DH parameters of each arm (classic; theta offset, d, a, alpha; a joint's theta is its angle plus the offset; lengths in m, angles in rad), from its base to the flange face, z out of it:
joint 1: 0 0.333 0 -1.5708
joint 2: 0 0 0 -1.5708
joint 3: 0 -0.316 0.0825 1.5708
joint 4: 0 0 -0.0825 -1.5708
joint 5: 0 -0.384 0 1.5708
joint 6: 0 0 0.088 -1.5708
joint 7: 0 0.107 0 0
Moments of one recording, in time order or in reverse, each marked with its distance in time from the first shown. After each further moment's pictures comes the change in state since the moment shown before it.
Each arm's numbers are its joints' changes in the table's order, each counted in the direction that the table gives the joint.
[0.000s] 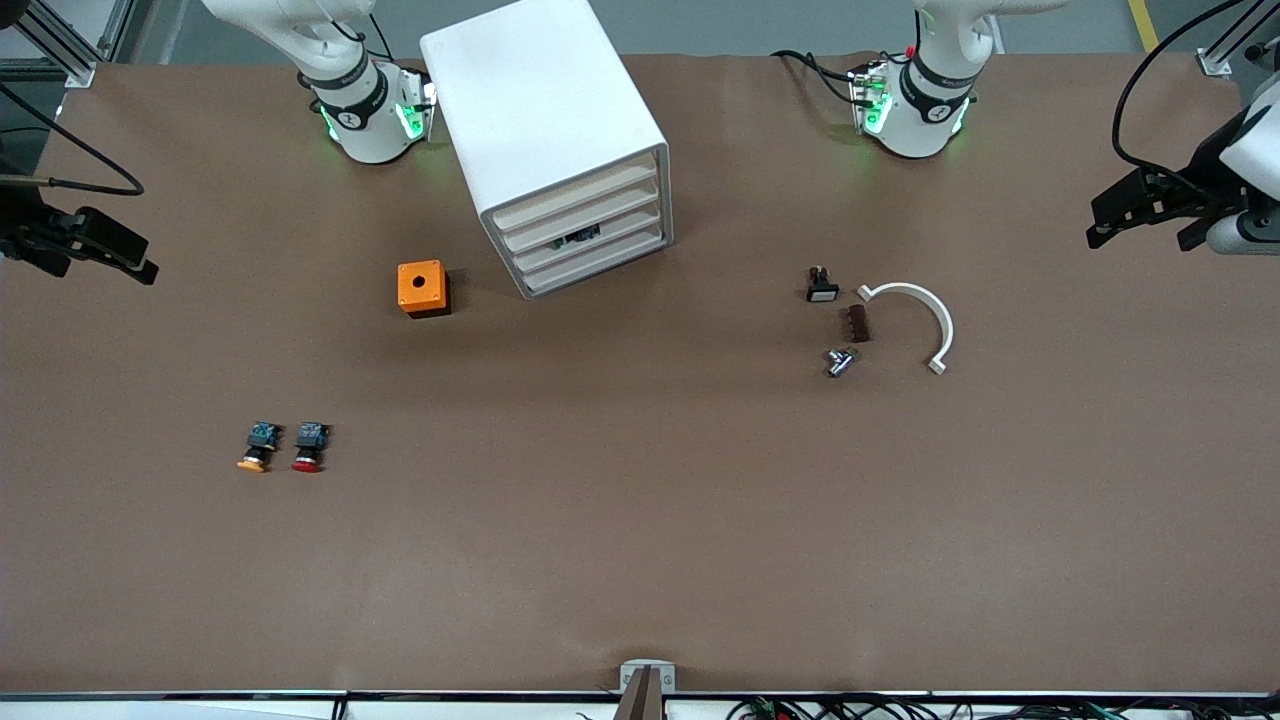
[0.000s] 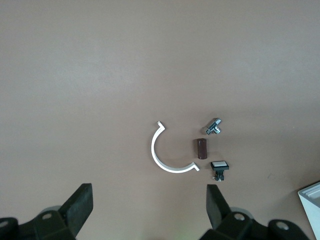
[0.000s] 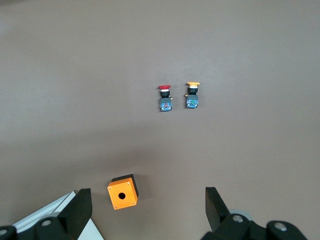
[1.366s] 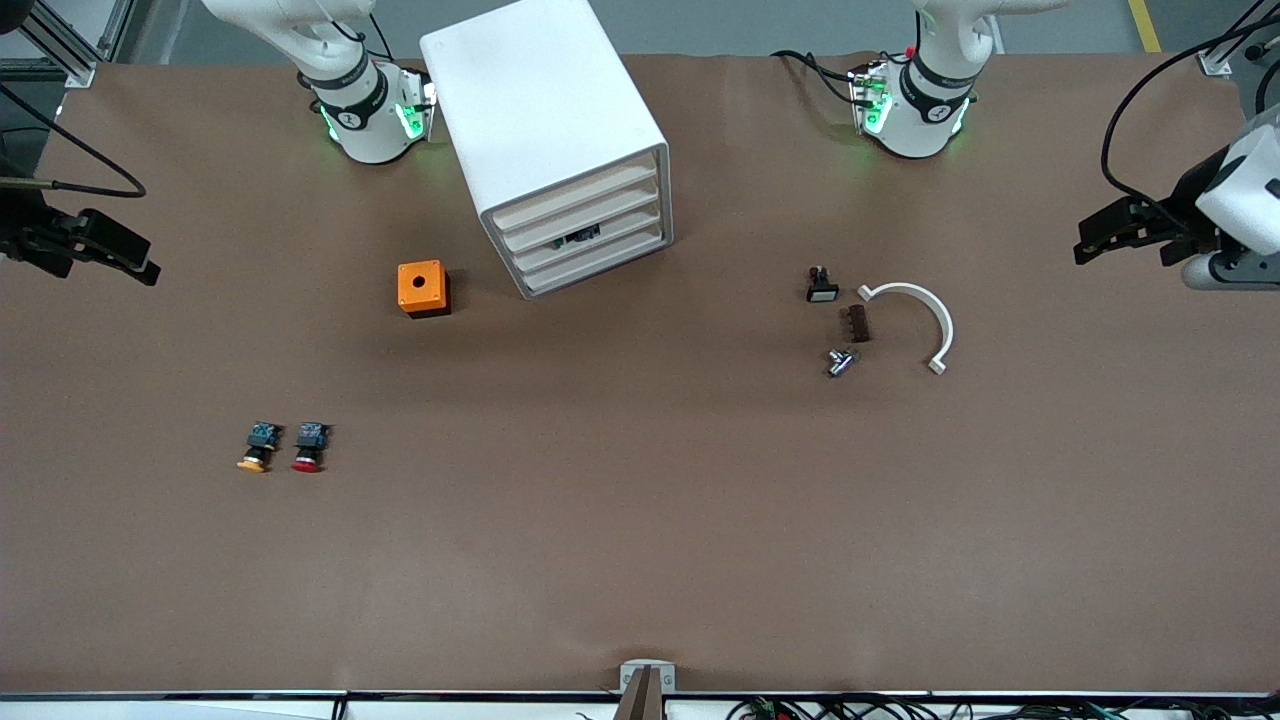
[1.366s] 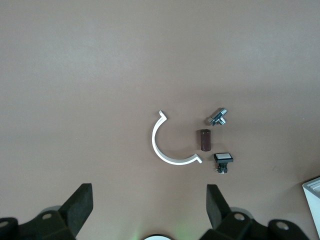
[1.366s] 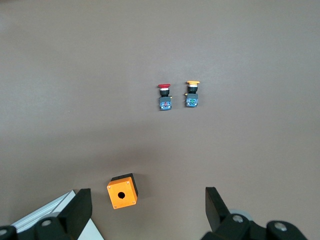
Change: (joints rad) left arm 0.005 0.072 -0.006 -0.001 0.000 0.023 0.000; right arm 0.000 0.001 0.000 0.005 0.001 0.000 0.000
